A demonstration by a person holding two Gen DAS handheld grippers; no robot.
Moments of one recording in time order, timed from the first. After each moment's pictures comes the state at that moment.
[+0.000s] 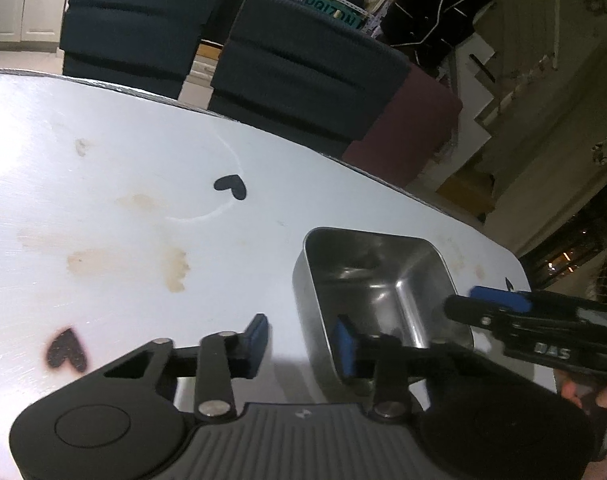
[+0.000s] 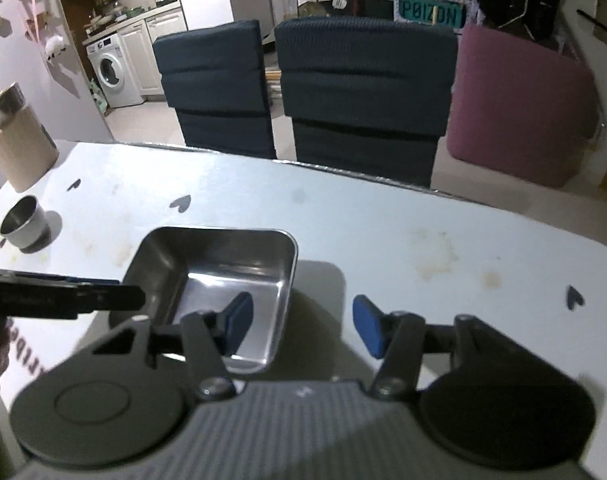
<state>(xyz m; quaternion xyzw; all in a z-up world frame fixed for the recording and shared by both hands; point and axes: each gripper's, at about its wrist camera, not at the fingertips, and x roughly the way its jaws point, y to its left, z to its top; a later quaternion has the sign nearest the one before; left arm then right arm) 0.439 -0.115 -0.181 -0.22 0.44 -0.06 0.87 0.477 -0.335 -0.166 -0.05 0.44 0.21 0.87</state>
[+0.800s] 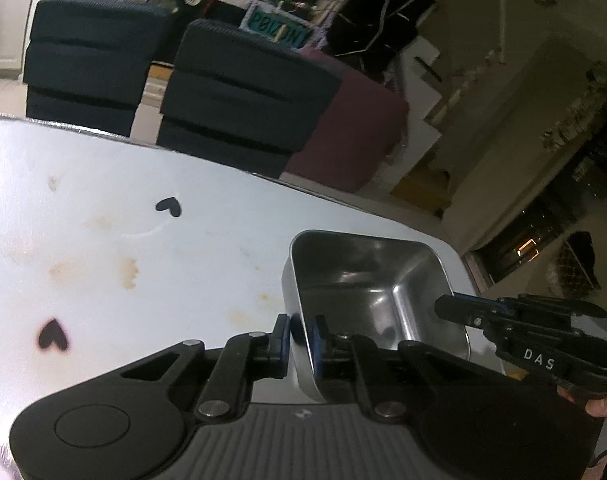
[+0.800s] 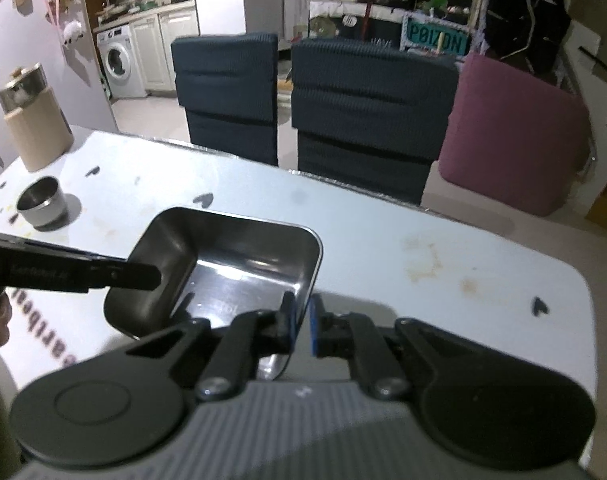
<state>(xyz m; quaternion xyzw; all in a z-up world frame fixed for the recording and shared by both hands) 0.393 -0.144 -0.121 -0.20 0.41 -0.12 0.88 0.409 -0.339 -0.116 -0.07 0.40 0.20 0.89</state>
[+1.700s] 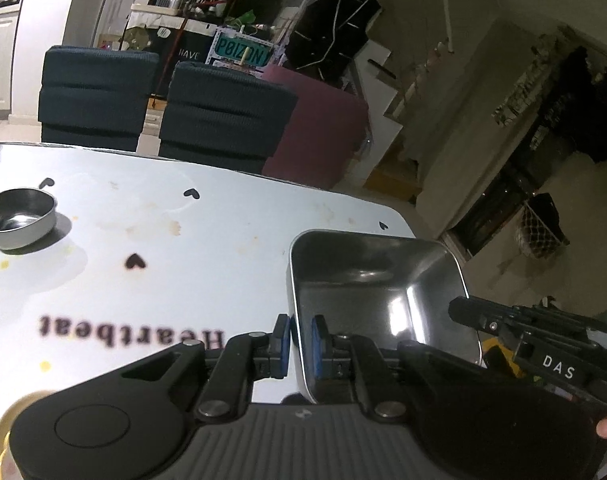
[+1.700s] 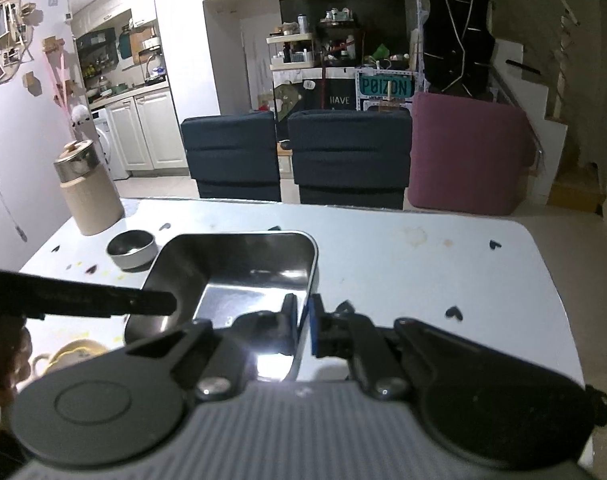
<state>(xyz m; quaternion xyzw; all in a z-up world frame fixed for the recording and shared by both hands) 0.219 -0.105 -0.047 -0.16 0.38 -0.16 0.90 0.184 -0.308 -0.034 0.01 0.33 0.14 0.93</state>
